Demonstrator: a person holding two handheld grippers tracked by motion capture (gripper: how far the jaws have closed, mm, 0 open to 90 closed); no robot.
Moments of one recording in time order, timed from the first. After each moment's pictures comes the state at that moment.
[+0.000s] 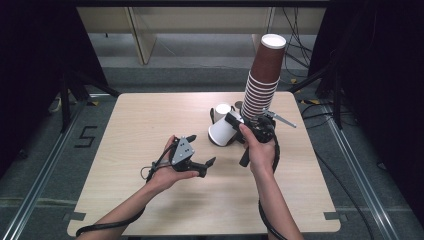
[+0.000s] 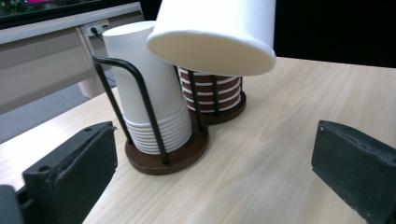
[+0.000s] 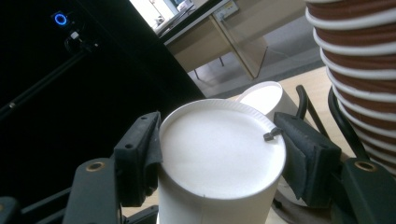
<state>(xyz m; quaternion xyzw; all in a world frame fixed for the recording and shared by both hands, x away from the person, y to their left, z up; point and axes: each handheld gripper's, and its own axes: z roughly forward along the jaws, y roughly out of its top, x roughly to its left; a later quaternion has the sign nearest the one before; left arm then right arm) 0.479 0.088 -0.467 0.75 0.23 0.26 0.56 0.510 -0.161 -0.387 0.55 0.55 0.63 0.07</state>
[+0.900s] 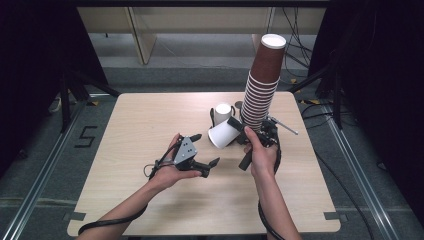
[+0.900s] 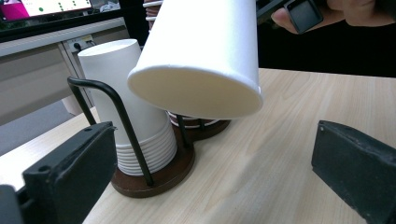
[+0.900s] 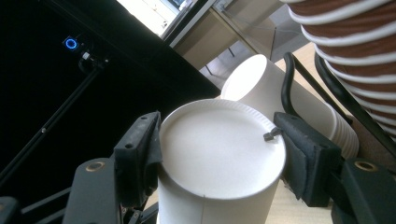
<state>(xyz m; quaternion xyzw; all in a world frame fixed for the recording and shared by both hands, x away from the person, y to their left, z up) 0.484 0.081 -0.466 0.75 0.20 0.25 0.58 0.511 -0.170 -0.409 0.60 0.48 0.64 -0.02</state>
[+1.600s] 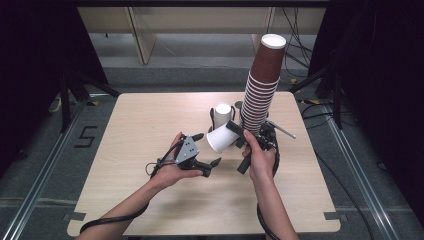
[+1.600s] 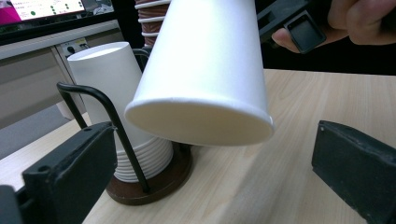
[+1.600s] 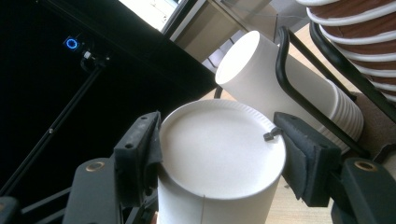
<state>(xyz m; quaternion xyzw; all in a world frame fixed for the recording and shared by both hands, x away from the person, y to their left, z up) 0.488 0.077 -0.467 0.75 0.19 0.25 0.58 0.509 -0.168 -0.421 0.60 0.48 0.63 -0.04</state>
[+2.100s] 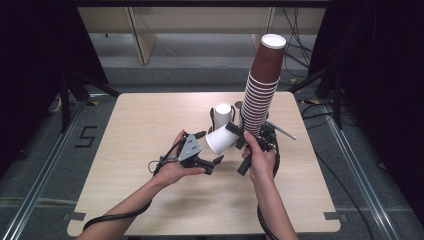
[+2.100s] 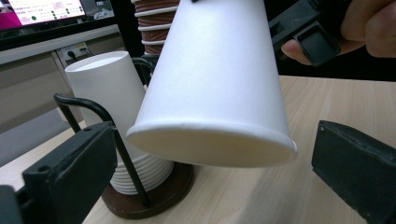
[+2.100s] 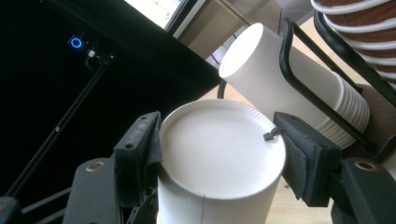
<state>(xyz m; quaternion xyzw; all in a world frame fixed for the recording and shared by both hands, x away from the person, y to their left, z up) 0.494 0.070 -0.464 0.75 0.19 0.25 0.59 0.505 -0.168 -0.421 0.61 0.48 0.63 -0.06</state>
